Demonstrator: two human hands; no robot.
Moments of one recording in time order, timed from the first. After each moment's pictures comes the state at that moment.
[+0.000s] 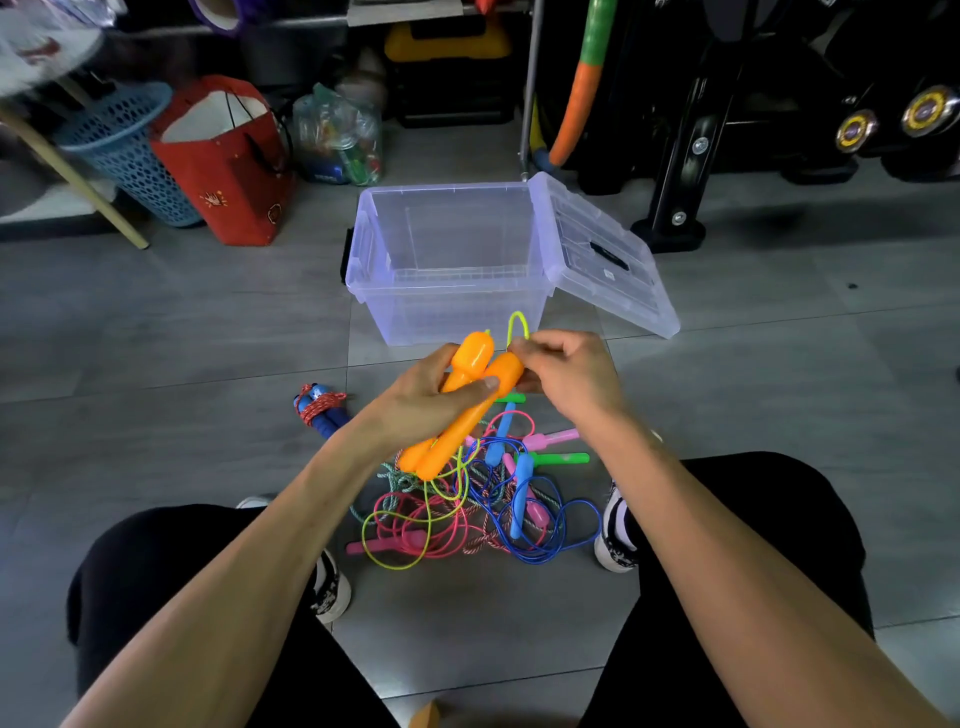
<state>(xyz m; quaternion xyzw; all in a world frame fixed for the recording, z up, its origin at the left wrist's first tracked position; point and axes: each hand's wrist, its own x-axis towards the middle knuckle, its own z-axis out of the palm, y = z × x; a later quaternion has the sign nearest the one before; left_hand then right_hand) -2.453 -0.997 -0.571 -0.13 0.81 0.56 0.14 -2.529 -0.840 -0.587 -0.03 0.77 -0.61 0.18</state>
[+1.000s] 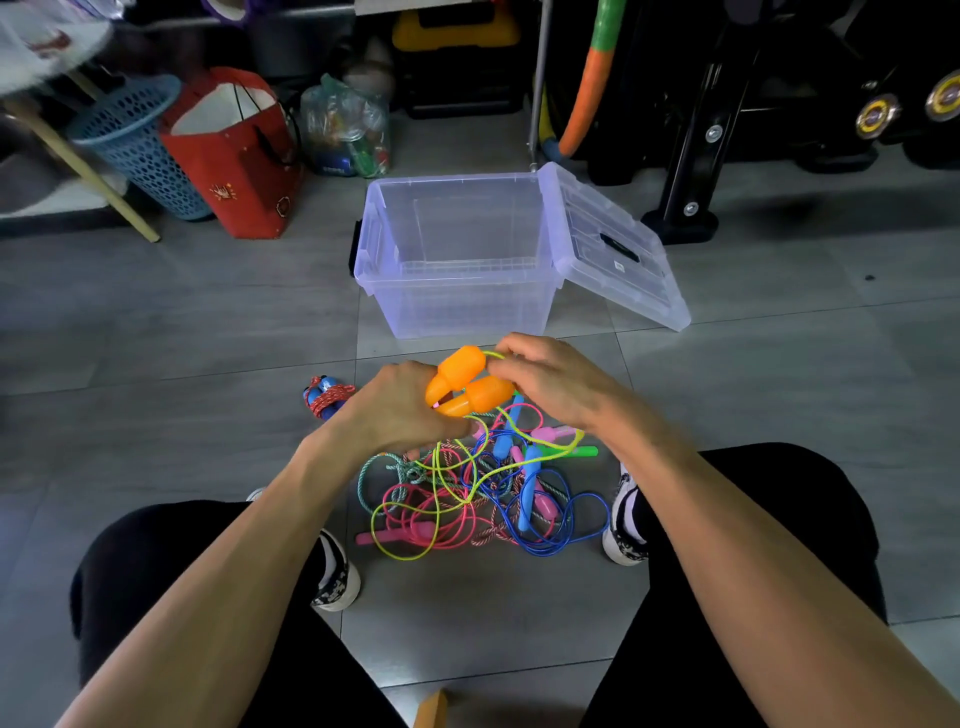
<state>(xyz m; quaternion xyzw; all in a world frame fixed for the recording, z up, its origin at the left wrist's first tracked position) -2.444 -1.018 -0.573 -0.11 0.93 0.30 0.18 -2.527 -0.843 -0.576 -0.23 0.83 -0.41 0.30</state>
